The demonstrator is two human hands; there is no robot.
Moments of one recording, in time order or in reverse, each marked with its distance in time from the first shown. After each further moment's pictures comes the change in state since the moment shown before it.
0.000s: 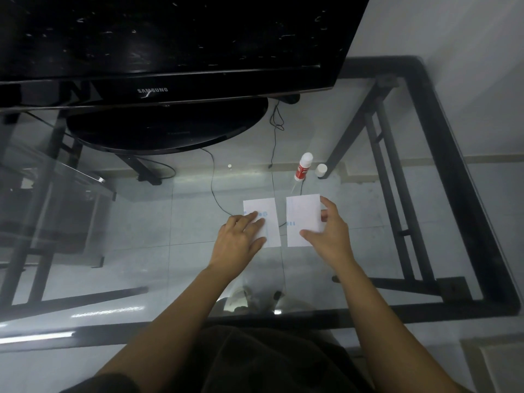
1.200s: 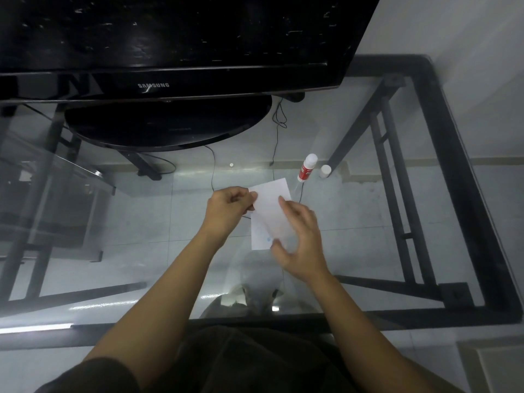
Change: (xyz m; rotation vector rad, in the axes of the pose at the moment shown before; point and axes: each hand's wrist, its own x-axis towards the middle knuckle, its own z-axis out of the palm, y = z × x) left_hand 0.040 -0.007 -0.054 -1.094 0.111 -0.548; right_hand -0.034 -0.035 0.040 0.024 -0.044 -0.509
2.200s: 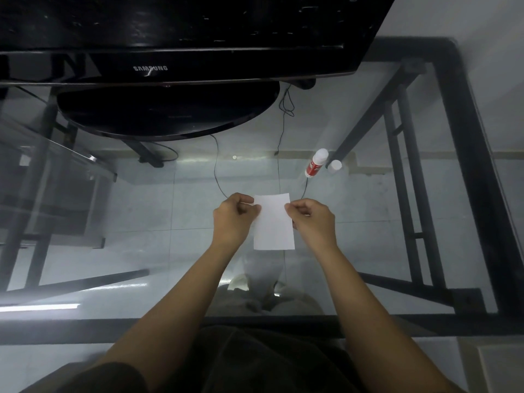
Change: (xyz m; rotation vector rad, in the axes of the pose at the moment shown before) left_hand 0.005 -0.027 0.021 0.225 0.174 -0.020; right_hand 0.047 0.021 -0.008 0.182 0.070 0.609
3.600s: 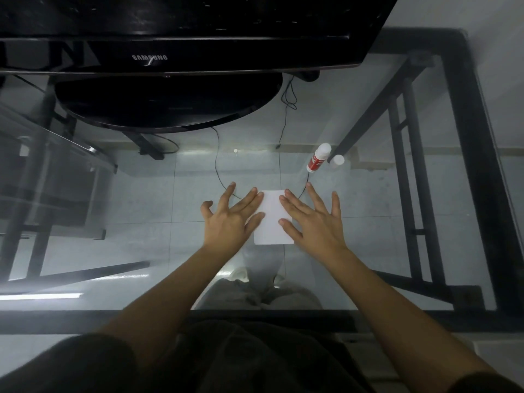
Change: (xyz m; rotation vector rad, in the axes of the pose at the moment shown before) left_hand -0.006 -0.032 -0.007 1.001 -0.039 0.574; right_hand 0.005 0.030 -0.013 -1.155 -0.172 -0.603
